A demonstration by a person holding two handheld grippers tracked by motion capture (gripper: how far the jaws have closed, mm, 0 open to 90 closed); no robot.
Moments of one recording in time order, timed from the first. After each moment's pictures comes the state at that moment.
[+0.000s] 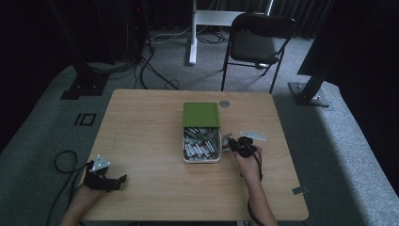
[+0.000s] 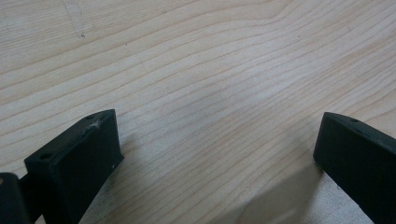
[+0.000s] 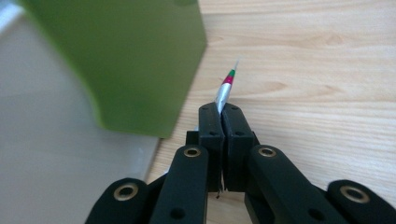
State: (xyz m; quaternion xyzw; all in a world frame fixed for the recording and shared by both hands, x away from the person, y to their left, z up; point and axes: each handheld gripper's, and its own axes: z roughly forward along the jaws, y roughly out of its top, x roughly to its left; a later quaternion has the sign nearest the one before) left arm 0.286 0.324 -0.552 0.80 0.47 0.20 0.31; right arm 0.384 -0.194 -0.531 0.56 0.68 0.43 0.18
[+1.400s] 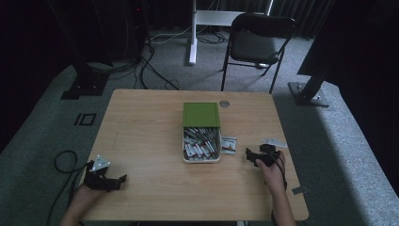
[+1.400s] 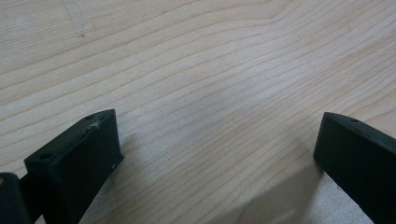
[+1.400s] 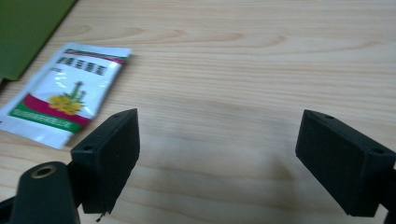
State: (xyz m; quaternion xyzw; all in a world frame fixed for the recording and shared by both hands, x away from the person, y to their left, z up) left arm 0.286 0.324 -0.552 0.80 0.47 0.20 0.31; right arm 0.365 -0.273 -0.546 0.60 0.68 0.34 0.25
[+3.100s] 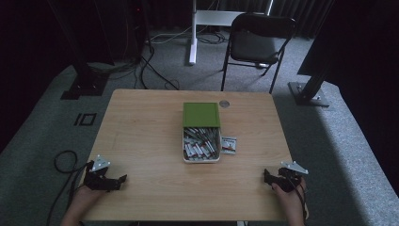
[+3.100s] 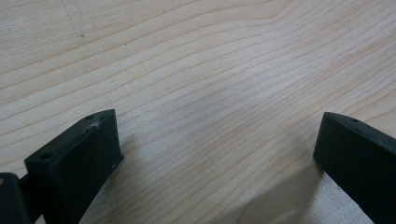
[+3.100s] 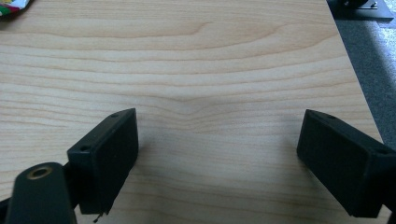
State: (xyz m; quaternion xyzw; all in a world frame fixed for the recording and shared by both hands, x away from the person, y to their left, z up) left arm 0.286 0.324 -0.552 0.80 0.47 0.20 0.31; right arm 0.283 -0.319 -0.558 0.64 0.66 0.29 0.27
